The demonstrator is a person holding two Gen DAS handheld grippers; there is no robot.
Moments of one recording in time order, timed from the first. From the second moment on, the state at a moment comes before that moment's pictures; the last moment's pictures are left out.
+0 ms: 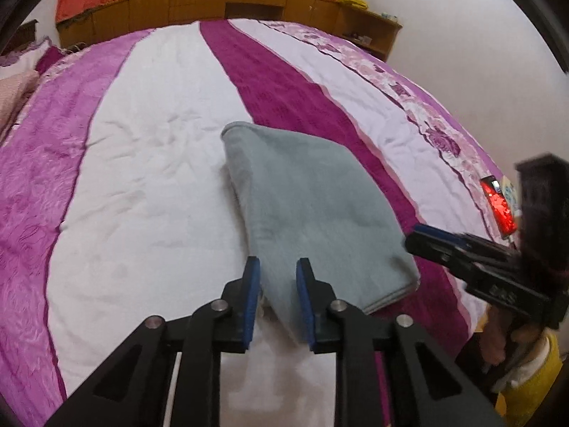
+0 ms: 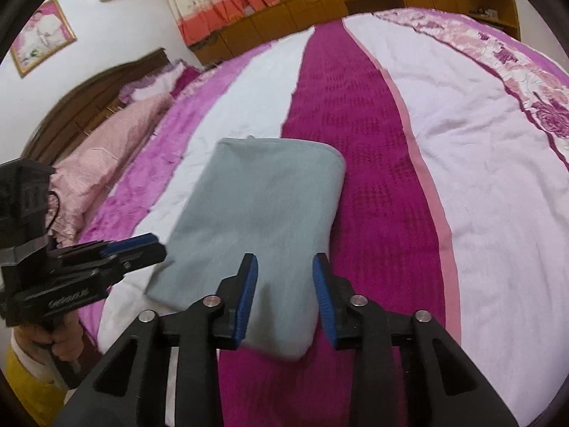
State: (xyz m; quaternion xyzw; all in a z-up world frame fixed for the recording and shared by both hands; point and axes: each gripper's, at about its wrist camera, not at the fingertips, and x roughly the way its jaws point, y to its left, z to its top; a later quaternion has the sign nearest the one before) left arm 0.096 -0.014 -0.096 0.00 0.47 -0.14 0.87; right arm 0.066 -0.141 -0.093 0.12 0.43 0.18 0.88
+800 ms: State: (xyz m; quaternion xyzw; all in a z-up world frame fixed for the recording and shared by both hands) left arm 0.117 -0.024 -0.098 -0.04 0.42 -0.12 0.90; right arm 0.078 -0.118 -0.095 0.09 0.40 0.14 0.90
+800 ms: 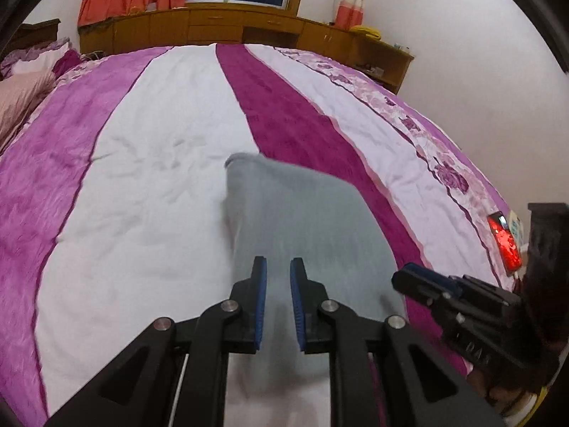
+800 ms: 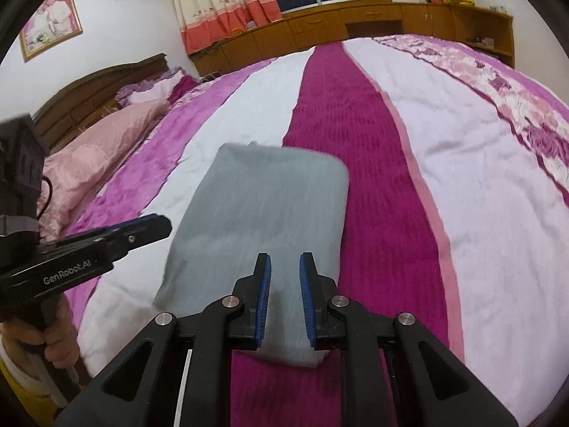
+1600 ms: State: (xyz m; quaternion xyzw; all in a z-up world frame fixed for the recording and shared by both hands) left arm 0.092 -0.001 -0.117 -0.04 0.45 -0.08 0.89; right arm 0.044 -0.120 -0.092 0.09 0.39 0.13 0.91
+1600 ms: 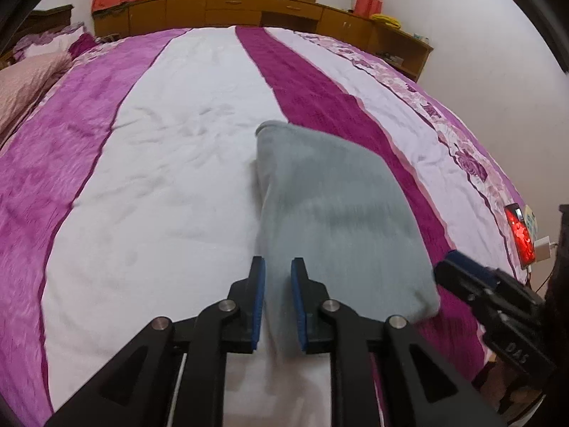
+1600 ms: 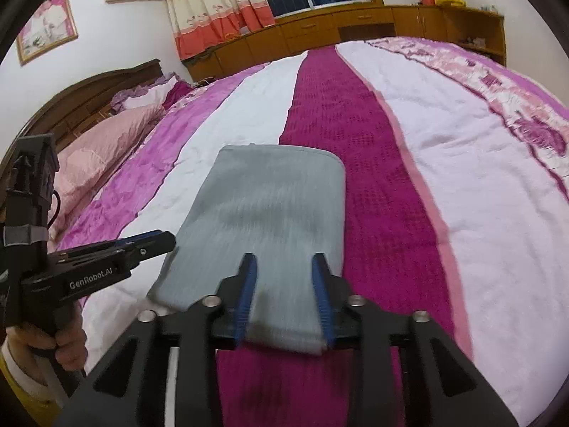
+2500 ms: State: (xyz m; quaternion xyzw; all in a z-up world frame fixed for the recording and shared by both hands) left arm 0.031 -0.029 -0.174 0.02 0.48 -0.02 0.88; right arm -0.004 -0.133 -0.142 0.05 0.44 0.03 0.90
